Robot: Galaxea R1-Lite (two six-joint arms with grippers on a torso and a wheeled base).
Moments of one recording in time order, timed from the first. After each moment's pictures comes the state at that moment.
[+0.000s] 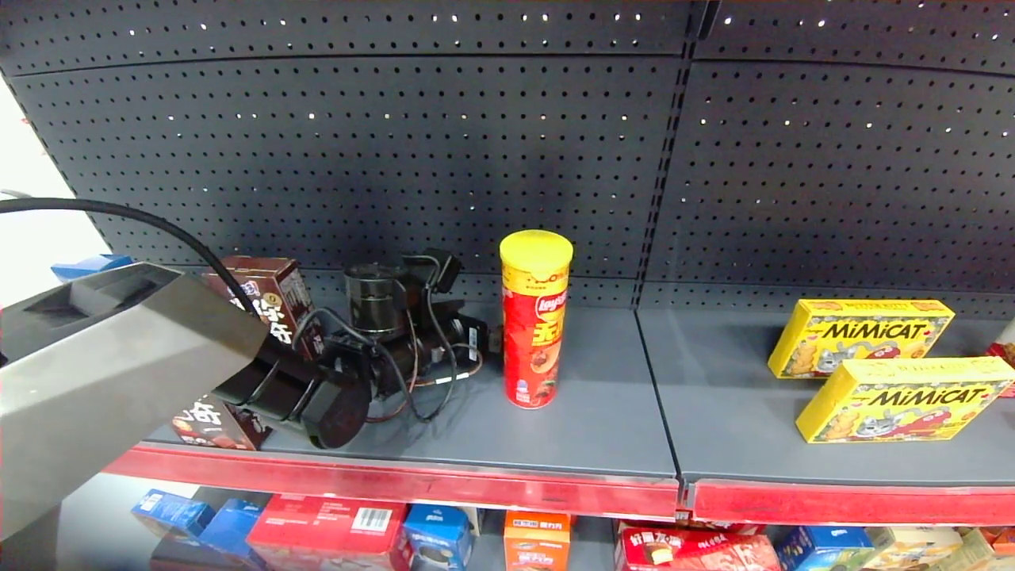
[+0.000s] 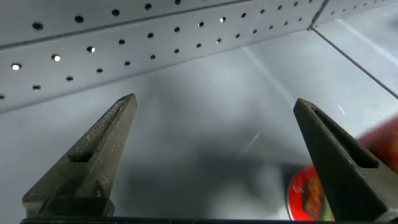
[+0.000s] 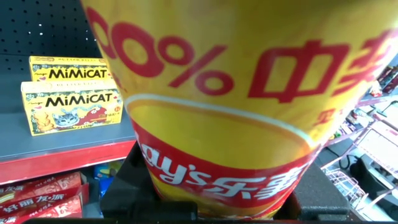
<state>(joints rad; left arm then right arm) -0.39 2.17 -1.08 -0.92 -0.18 -0.04 -0.35 0.17 -0.95 0.58 -0.25 -0.30</state>
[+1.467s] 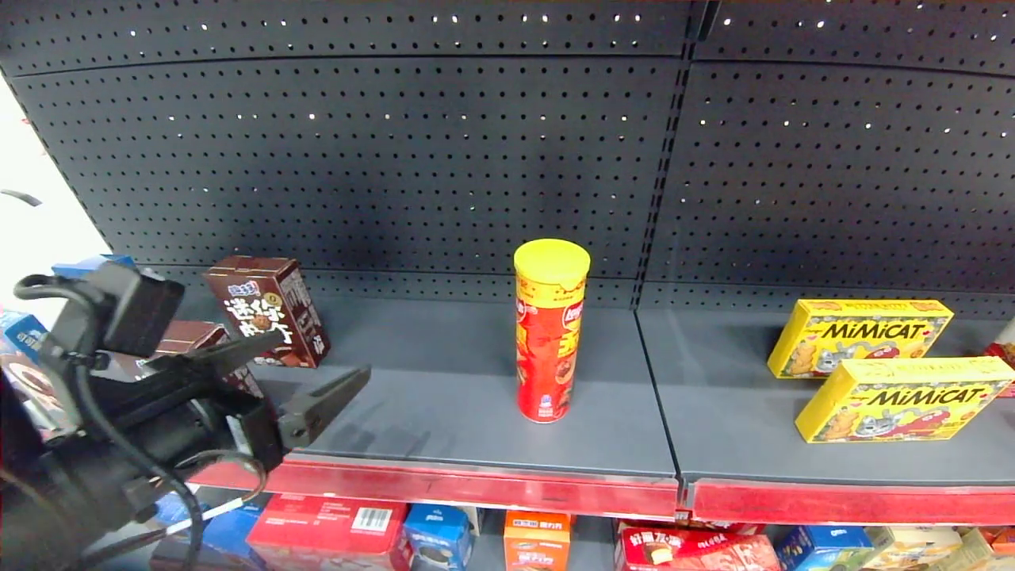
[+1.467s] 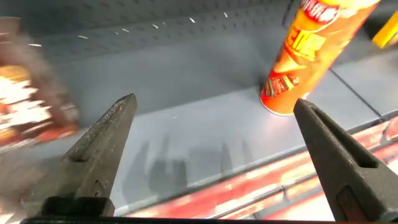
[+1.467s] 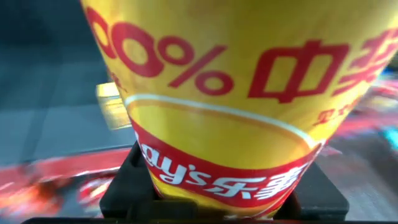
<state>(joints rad) -0.36 1.25 -0.38 -0.78 -0.06 -0.04 -0.20 0.56 -0.97 0.49 -0.07 -0.09</state>
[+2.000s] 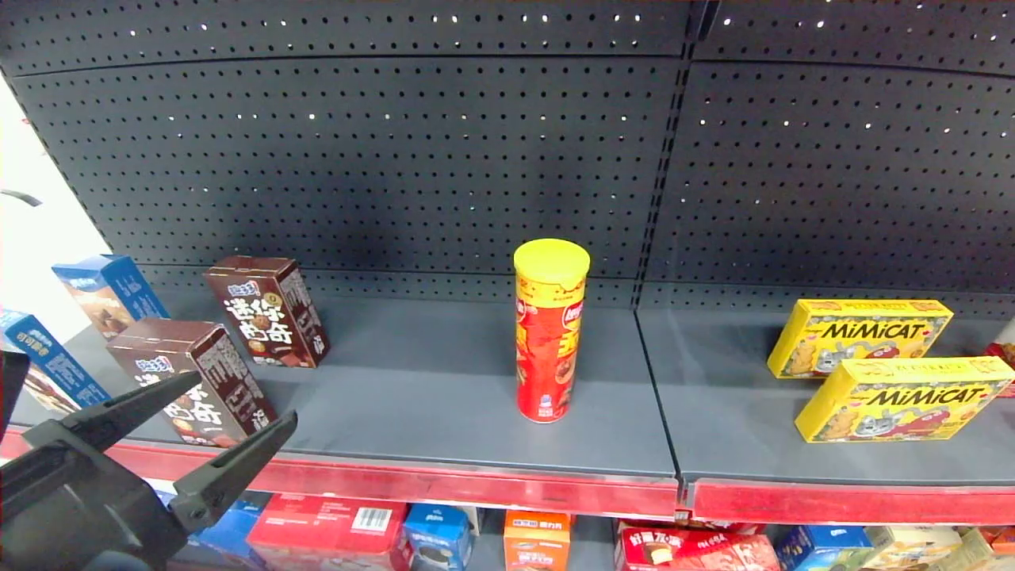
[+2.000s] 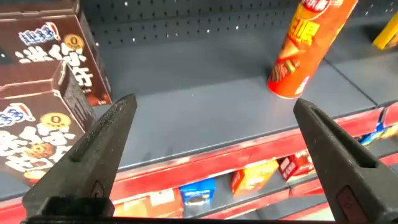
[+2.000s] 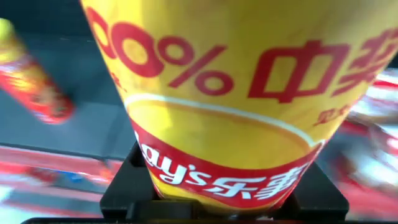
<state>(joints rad) -0.32 1.02 -0.24 -0.73 -0.05 -0.04 0.13 0.86 -0.98 0.26 -0.02 0.00</state>
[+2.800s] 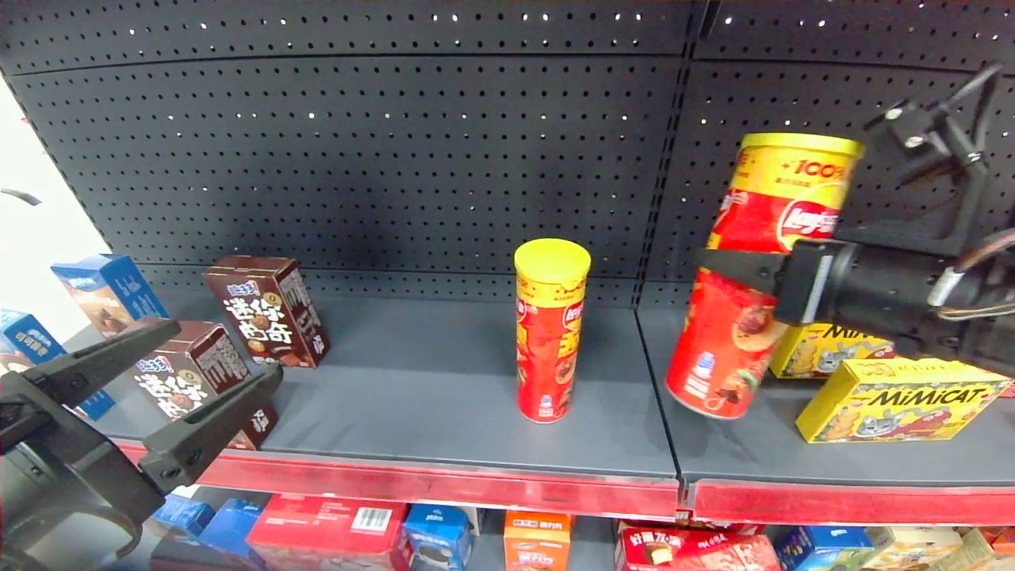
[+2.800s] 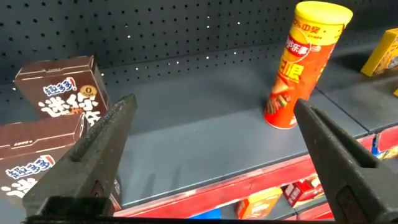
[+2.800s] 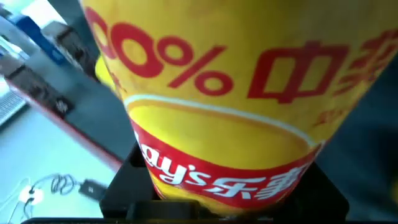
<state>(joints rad) -0.33 1.01 -0.33 -0.73 -0.05 0.00 0.58 1.42 -0.95 -0.38 -0.01 0.18</state>
